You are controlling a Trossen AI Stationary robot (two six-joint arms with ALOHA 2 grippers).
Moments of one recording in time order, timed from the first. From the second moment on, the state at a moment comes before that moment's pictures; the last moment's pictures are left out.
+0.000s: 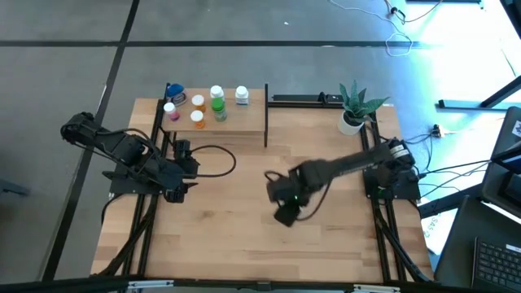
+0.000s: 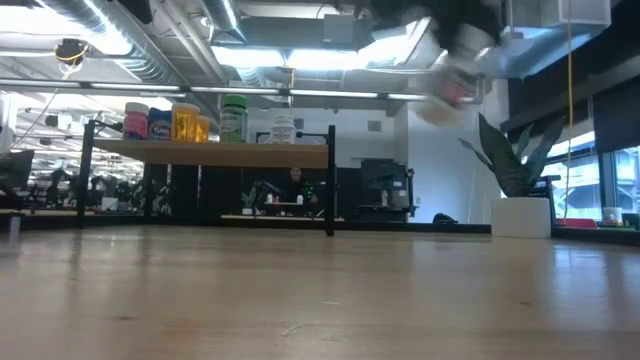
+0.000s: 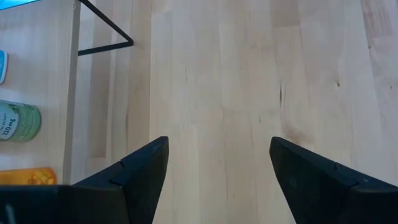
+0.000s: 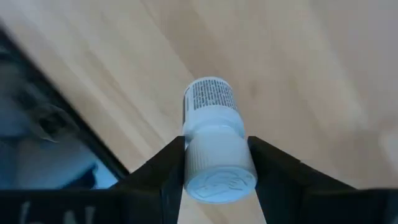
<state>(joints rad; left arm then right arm) -0.45 1.07 1.25 -1.17 -0.44 -0.26 0.27 1.88 1.72 -1.25 -0.18 0.91</state>
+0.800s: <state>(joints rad) -0.45 1.07 1.25 -1.17 -0.47 -0.29 -0.18 1.95 2.28 -1.29 -0.01 0.30</state>
